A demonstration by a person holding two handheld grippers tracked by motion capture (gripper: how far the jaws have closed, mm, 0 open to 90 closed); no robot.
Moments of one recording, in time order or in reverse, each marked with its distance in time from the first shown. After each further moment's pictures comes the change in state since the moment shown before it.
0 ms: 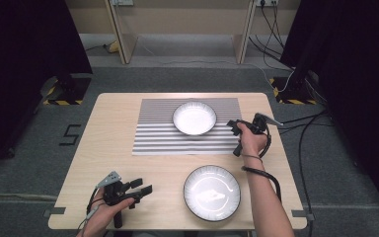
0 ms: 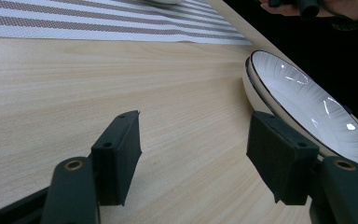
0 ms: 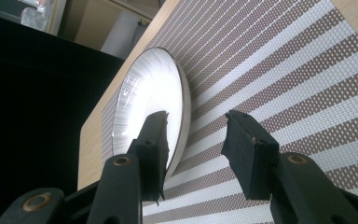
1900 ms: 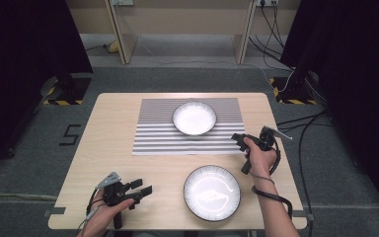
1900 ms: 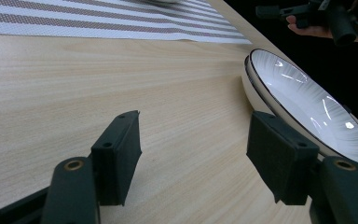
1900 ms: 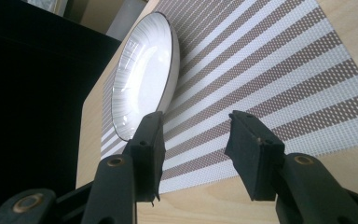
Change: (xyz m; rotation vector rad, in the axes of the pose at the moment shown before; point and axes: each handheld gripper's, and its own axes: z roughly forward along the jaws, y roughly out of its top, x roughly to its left) left arm -0.001 -0.001 -0.001 0.003 0.001 -0.001; right arm -0.019 -0.033 -0.046 0.029 0.021 -0.047
